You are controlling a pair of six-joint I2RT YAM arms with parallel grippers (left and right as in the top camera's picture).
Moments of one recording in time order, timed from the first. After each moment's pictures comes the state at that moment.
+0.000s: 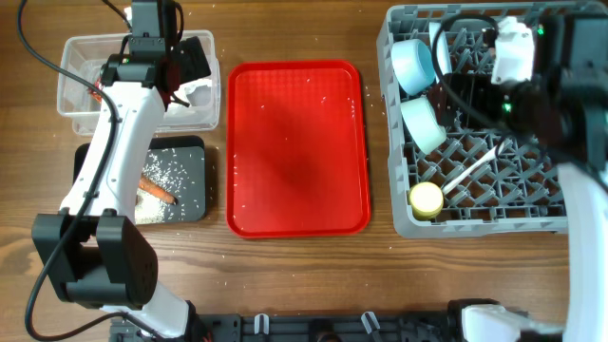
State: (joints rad) left arm -0.06 1.77 1.56 -0.71 -0.27 -0.32; right arm 0.03 1.38 1.73 -1.27 -0.23 0.08
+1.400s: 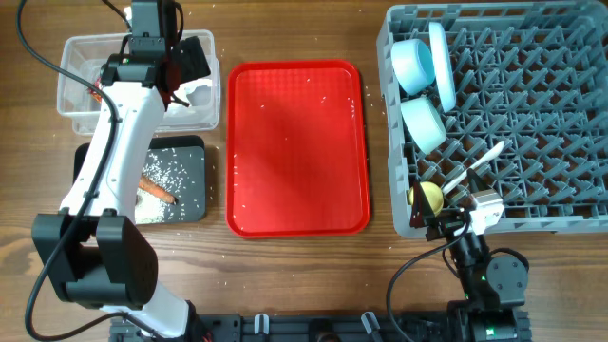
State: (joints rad) left arm -0.06 1.77 1.56 -0.70 -0.28 -0.32; right arm 0.06 0.02 0.01 0.01 -0.16 0.06
